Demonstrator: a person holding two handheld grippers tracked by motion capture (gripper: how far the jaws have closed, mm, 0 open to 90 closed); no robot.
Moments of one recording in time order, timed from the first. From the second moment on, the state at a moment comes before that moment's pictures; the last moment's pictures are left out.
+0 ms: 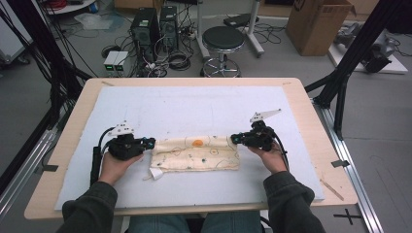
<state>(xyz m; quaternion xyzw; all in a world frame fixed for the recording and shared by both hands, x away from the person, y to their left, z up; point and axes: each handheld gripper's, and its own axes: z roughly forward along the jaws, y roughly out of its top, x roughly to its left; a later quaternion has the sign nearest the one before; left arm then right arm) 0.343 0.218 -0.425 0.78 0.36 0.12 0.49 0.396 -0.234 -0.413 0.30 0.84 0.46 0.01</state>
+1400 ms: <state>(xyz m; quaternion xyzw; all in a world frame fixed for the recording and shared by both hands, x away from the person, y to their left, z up) 0.301 0.213 -0.434 0.82 0.33 0.11 0.46 0.353 -0.237 -0.430 0.27 0.86 0.44 0.00</state>
